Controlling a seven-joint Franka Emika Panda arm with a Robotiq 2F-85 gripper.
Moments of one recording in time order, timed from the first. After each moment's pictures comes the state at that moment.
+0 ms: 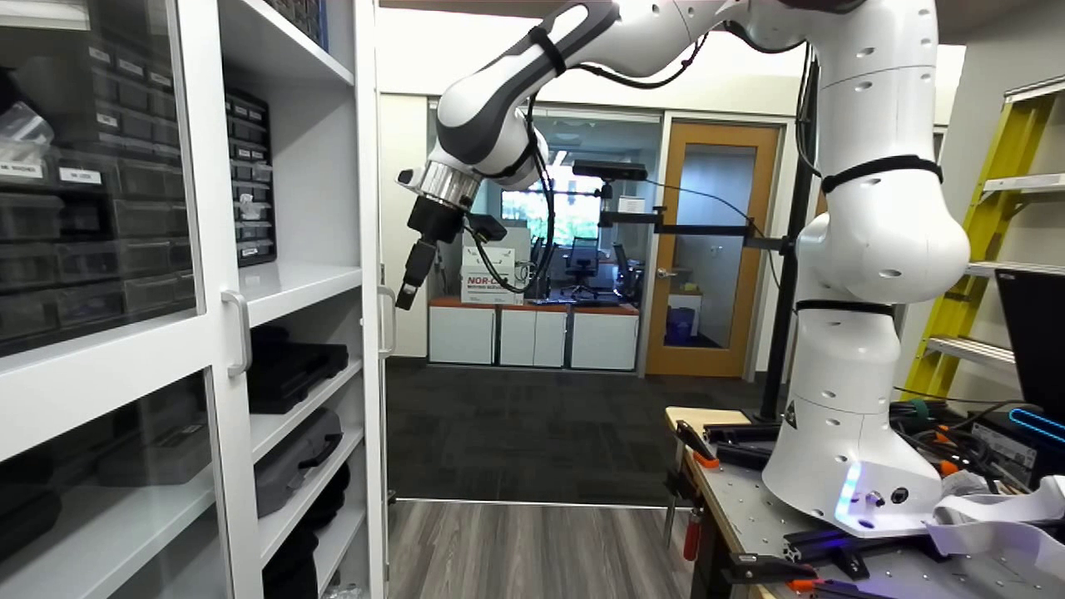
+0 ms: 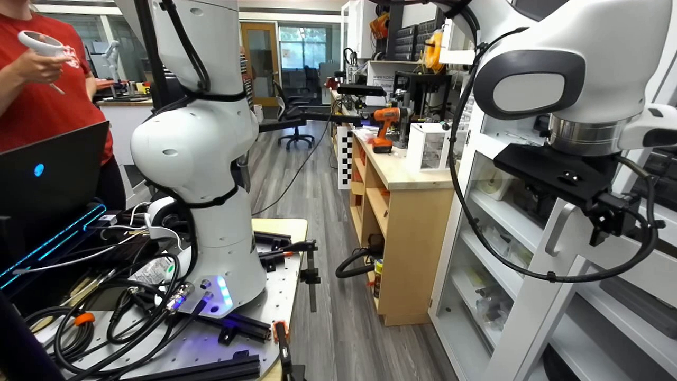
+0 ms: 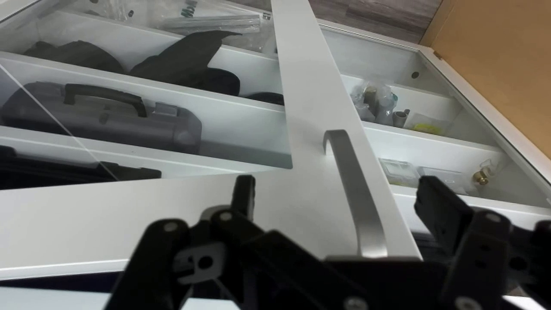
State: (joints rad) arm -0.18 0.12 -0.02 -2.16 0.40 2.56 -0.82
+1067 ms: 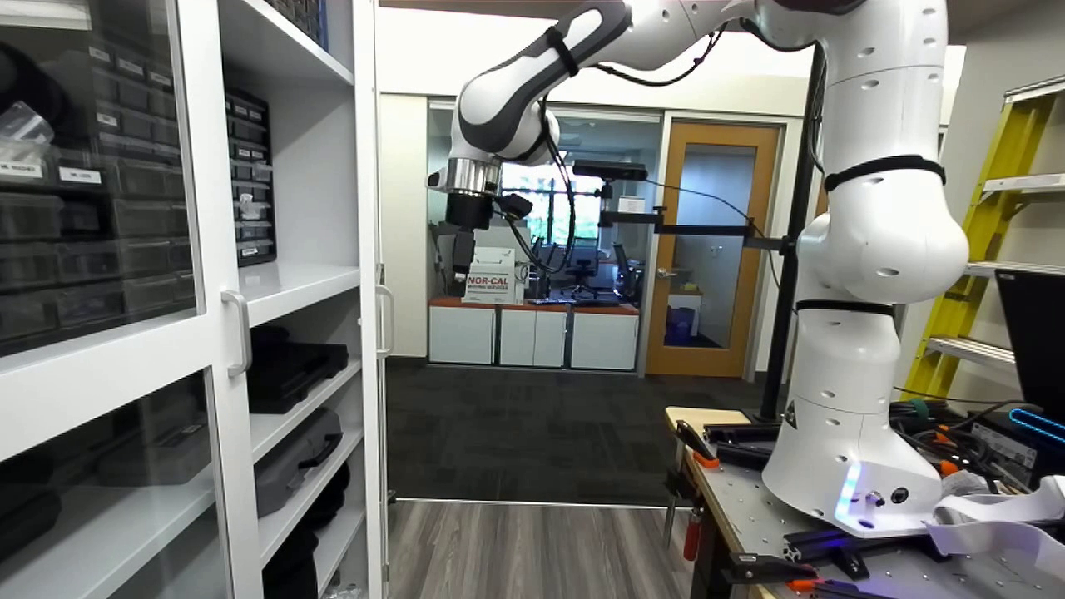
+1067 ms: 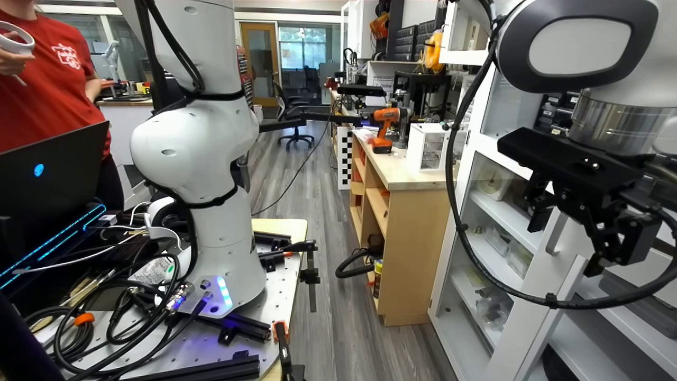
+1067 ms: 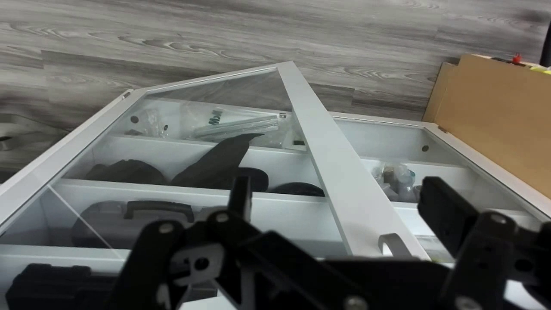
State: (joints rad) arm -0.19 0.08 -0.15 -2.11 0.17 2.25 -0.65
